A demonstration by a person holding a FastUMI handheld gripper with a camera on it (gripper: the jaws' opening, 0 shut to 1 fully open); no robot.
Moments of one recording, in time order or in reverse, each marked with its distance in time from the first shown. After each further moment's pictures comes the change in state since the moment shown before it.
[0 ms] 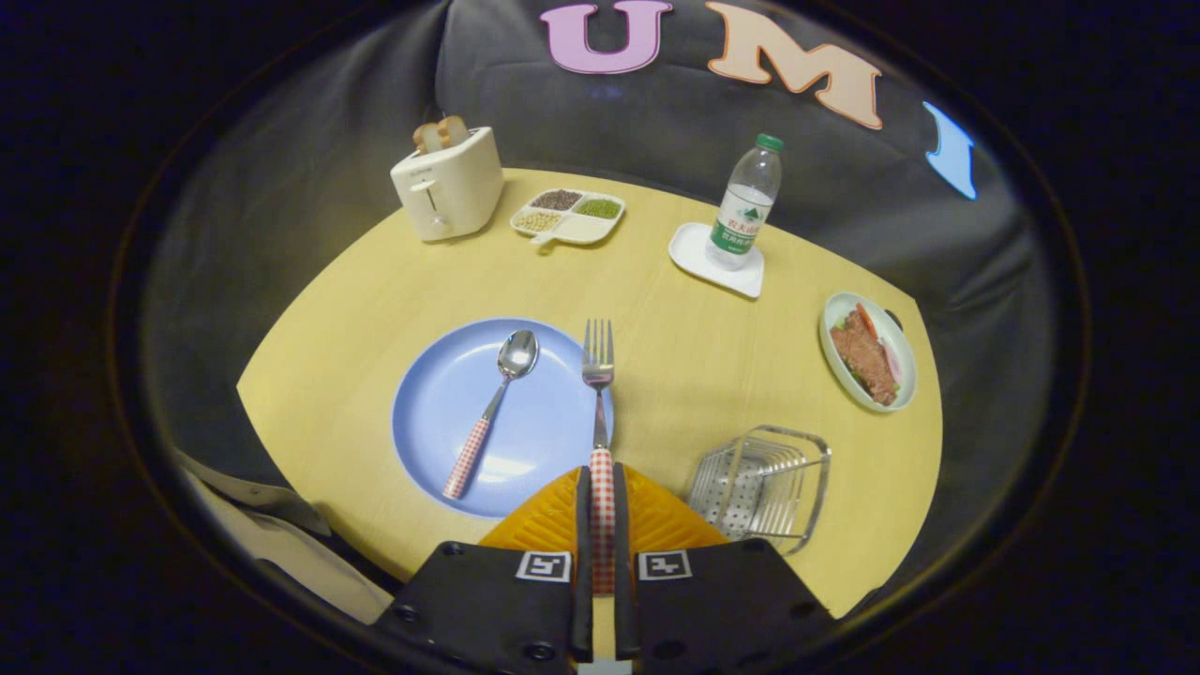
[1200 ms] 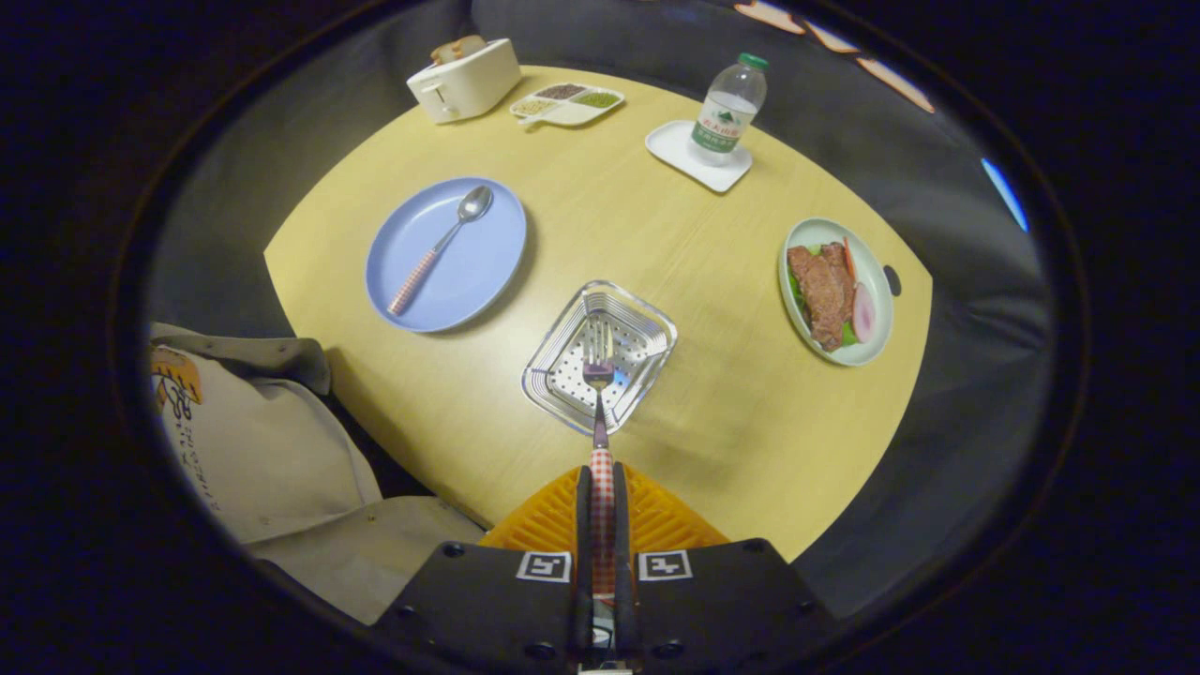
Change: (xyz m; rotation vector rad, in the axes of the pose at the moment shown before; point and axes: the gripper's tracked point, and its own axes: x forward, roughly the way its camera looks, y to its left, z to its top) arm -0.051 -0.122 -0.057 -0.247 0.449 0.100
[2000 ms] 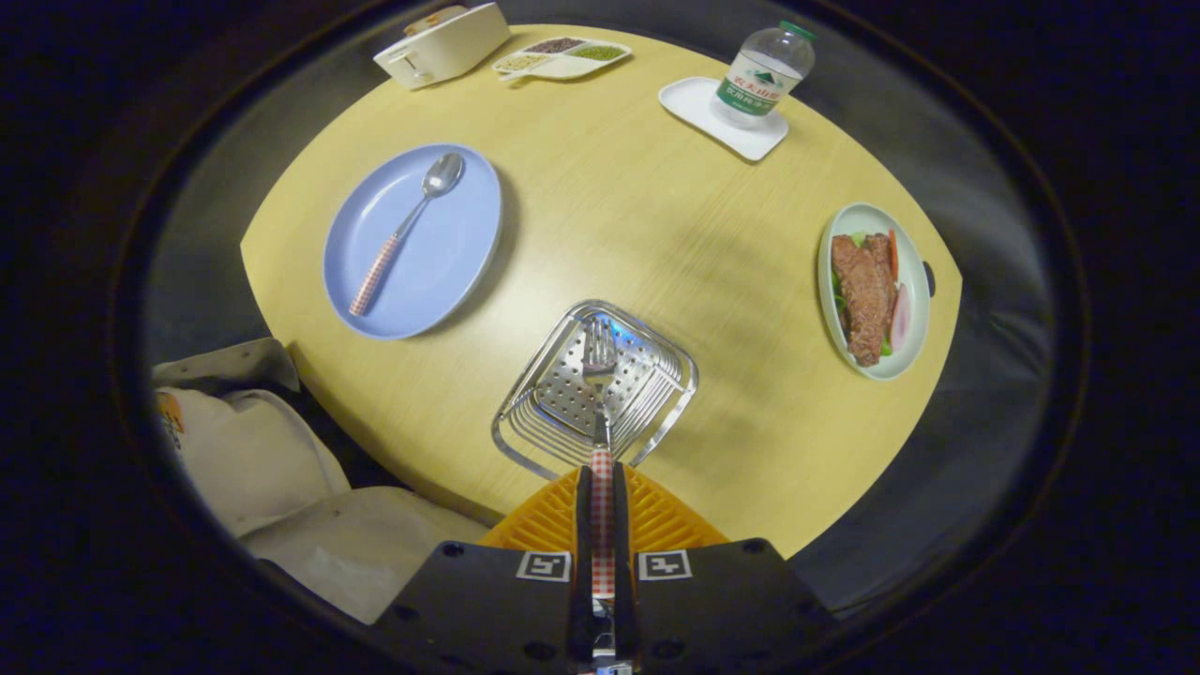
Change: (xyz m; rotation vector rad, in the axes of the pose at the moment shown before) arm 0.035 -0.001 0.024 0.004 0.144 -0.008
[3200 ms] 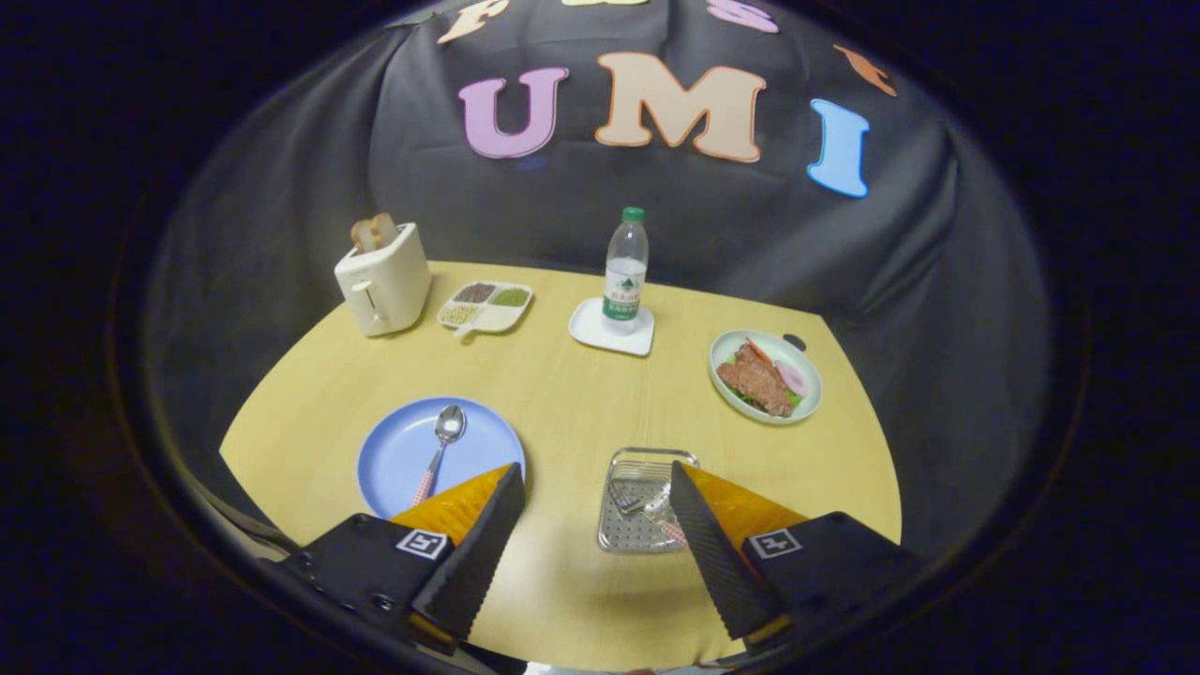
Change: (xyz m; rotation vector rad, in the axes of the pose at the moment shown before) arm -0.082 0.056 0.051 0.484 -0.928 -0.297
